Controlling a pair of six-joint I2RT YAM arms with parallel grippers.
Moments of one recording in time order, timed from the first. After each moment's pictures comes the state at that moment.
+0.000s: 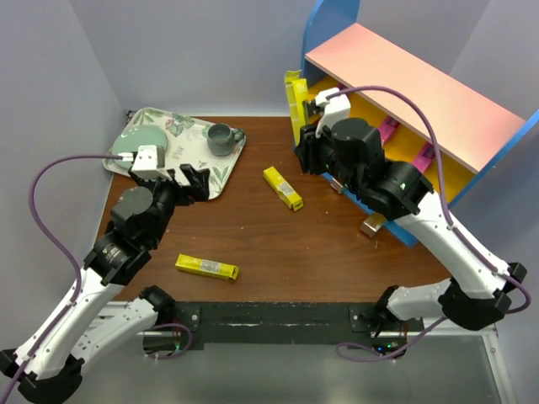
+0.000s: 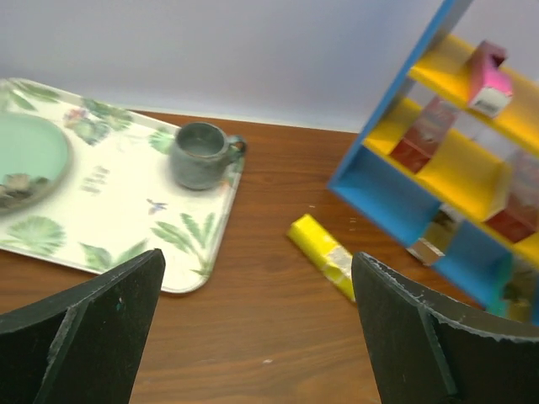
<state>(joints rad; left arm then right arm) -0.60 0.69 0.94 -0.32 -0.43 -0.33 0.84 1.29 1.65 -0.71 0.37 0.21</state>
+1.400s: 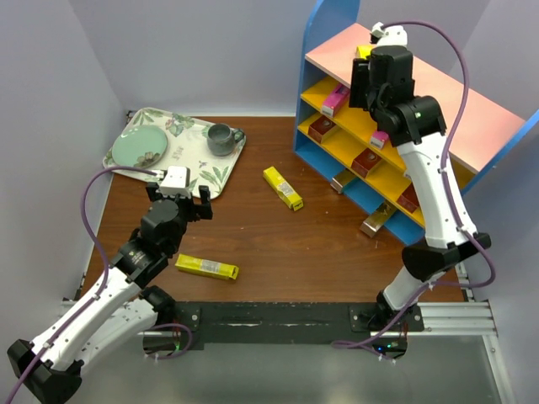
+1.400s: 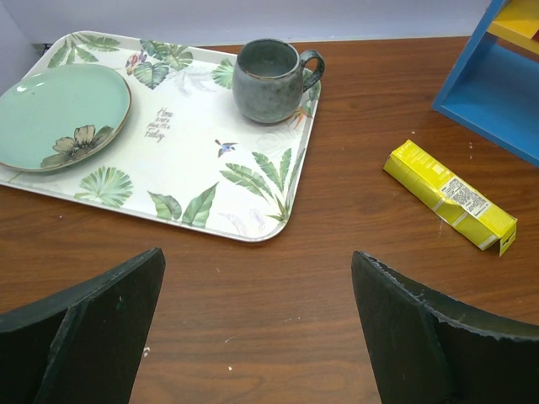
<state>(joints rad) -0.60 0.66 0.64 -0.21 -0.53 -0.14 0.38 1.68 2.22 -0.95 0.52 0.11</state>
